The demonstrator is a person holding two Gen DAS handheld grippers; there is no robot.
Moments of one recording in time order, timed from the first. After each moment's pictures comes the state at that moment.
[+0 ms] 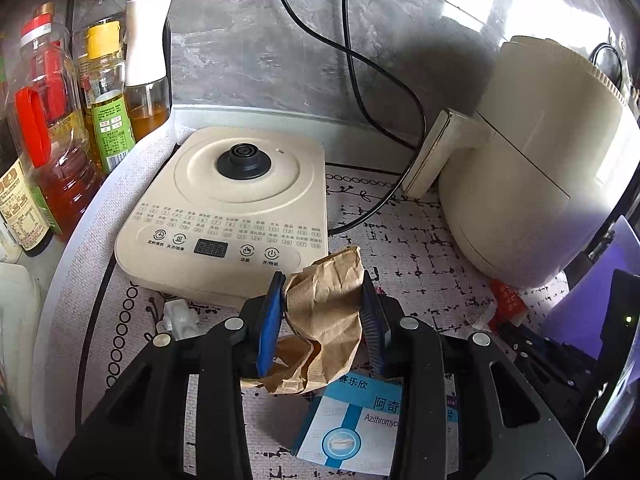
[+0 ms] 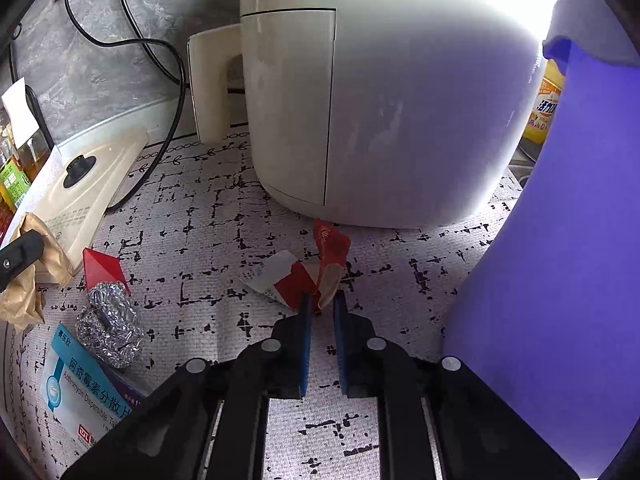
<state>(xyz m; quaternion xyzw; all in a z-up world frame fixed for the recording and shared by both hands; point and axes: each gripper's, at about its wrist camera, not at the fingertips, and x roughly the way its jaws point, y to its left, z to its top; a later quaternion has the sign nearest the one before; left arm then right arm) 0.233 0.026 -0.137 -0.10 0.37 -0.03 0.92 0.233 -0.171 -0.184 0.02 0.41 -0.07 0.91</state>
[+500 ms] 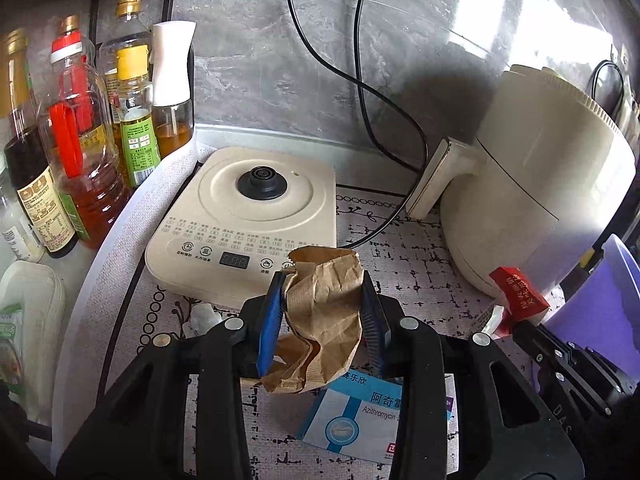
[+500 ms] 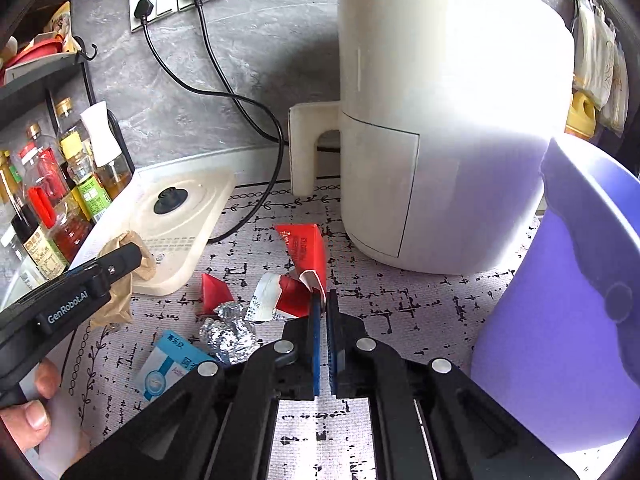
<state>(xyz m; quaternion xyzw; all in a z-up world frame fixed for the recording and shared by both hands) 0.212 0.032 -0.108 -0.11 0.34 0.00 0.93 0.192 -0.137 -0.126 0.03 0.33 0.02 0.94</state>
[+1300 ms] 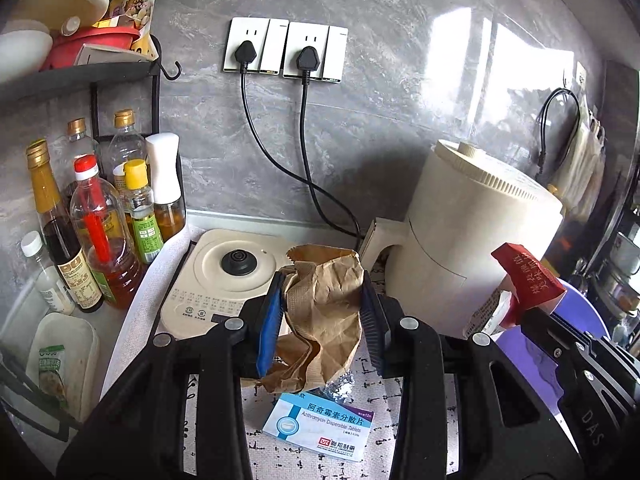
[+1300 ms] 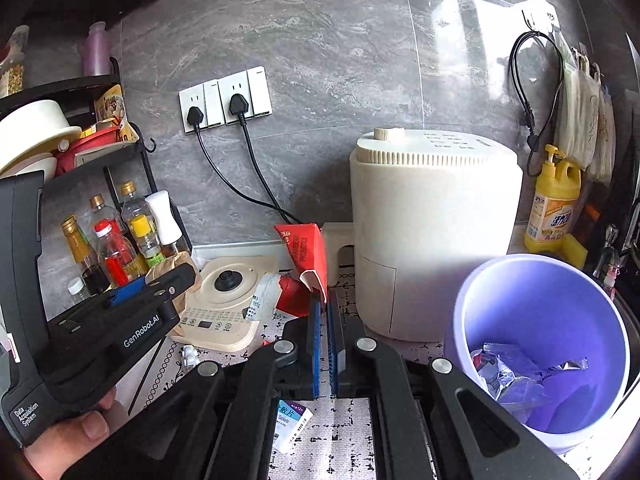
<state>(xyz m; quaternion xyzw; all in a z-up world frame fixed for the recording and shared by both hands) 0.159 -0.008 -0.007 -0.08 0.25 -0.02 0.96 0.120 -0.164 -0.015 0.05 0.23 0.07 0.97</state>
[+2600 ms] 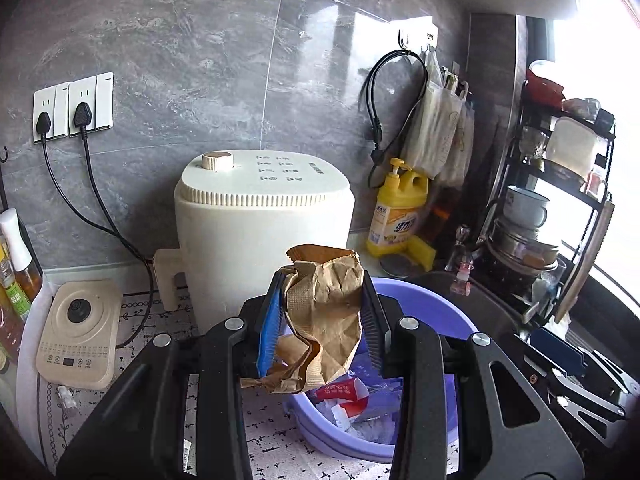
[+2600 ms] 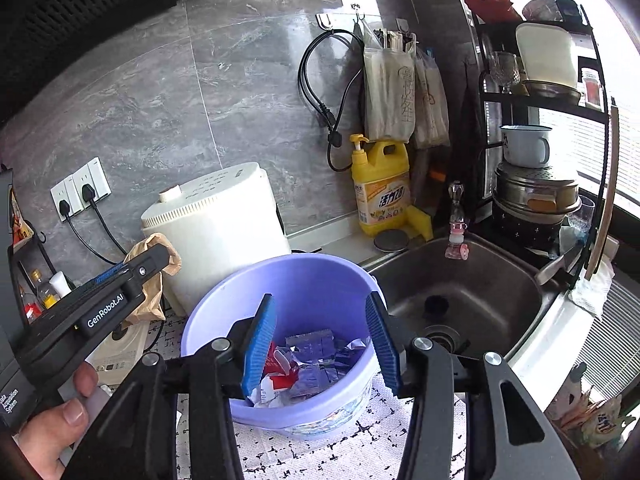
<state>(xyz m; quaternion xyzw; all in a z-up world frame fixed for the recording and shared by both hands) 0.146 -0.201 0.030 -0.02 0.22 -0.23 0.95 0.037 -0.348 -0.003 0.15 0.21 -0.14 0.96</state>
